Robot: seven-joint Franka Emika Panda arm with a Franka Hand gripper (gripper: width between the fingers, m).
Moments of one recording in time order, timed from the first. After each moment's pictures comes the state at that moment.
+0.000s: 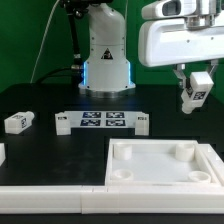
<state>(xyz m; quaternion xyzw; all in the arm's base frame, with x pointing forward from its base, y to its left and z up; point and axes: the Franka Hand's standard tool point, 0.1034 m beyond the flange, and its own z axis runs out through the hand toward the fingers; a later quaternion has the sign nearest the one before) 0.496 0.147 0.127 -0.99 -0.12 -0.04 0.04</state>
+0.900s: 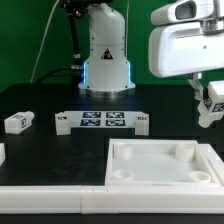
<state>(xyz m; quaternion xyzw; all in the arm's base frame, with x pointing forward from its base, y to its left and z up) 0.550 0.154 0.124 -0.99 -0.12 -0.08 0.05</state>
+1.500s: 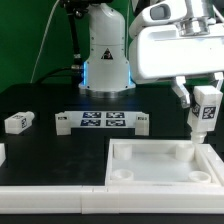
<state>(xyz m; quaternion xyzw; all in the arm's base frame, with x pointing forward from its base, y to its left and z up) 0.583 0.123 0.119 -0.95 -0.14 -0.26 0.04</state>
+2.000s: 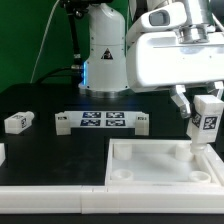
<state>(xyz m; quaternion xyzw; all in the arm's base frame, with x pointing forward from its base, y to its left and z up) 0.605 0.113 0.113 -0.95 -0.16 -0.28 0.03</state>
